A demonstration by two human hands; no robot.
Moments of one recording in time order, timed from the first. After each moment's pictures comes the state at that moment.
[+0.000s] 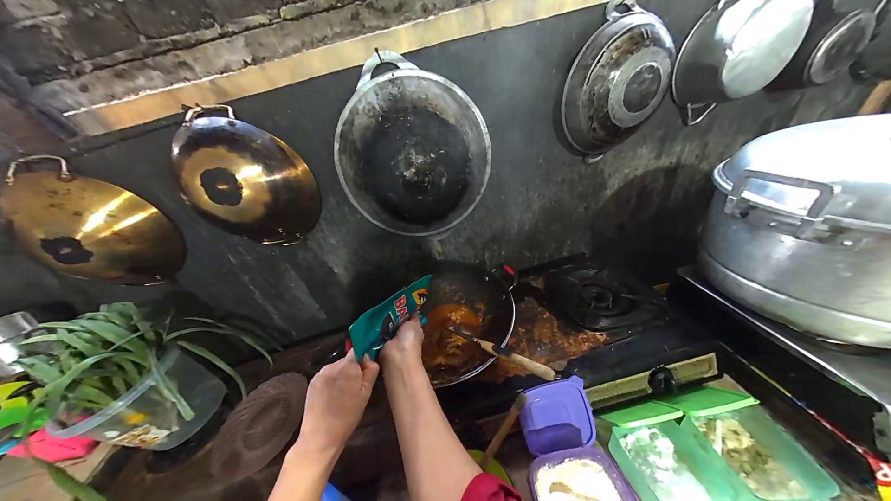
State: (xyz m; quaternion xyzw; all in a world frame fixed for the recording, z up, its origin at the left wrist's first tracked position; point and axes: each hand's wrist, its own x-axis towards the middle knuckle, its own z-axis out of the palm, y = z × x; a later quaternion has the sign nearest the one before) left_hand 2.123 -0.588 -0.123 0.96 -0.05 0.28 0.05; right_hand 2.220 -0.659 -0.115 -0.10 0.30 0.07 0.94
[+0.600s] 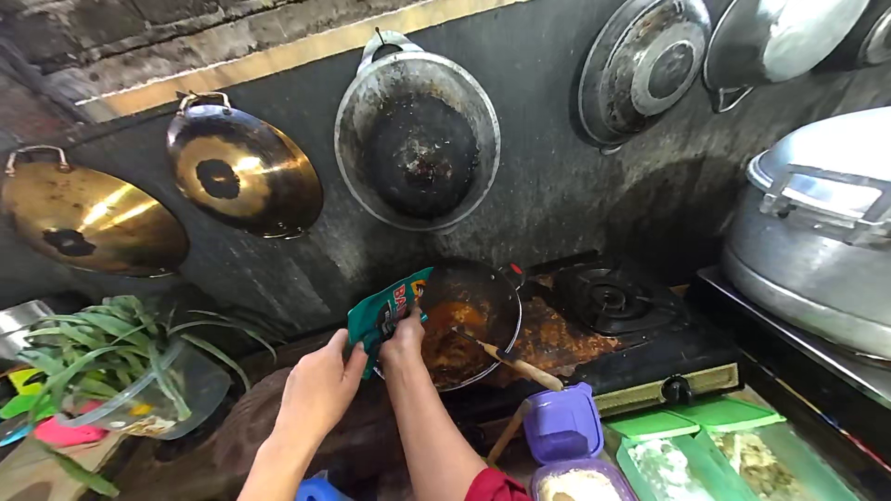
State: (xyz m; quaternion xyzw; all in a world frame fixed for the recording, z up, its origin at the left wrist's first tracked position) left_hand 2.133 -0.576 -0.091 0.98 0.02 0.18 0.10; right_hand 2.233 -0.659 -0.121 -0.19 0.30 0.11 0.93
